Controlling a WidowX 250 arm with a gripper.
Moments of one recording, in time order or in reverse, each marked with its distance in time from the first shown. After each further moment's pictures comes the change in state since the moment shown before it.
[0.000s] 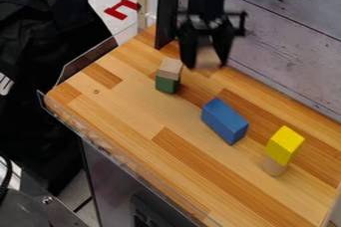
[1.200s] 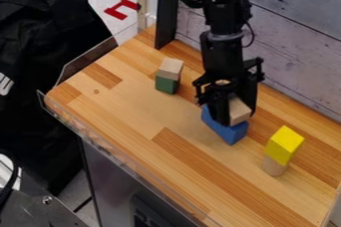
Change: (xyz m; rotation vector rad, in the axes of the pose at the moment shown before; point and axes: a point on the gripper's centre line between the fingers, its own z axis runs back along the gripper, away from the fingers) arm -0.023 -0.029 -0.050 -0.207 0.062 0.160
